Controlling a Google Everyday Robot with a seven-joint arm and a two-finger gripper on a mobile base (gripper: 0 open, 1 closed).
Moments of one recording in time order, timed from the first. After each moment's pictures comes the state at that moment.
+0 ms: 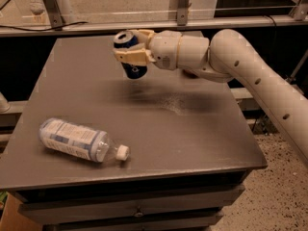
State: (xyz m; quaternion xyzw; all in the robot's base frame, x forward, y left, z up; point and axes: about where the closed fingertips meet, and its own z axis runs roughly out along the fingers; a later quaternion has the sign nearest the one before) arm 0.637 0.061 0.945 -0.46 0.54 0.36 0.60
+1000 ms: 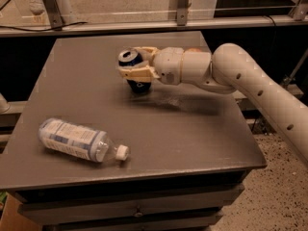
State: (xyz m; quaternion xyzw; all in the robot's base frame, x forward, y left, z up) arm 0.620 0.051 0.898 -0.47 0.56 0.36 0.57
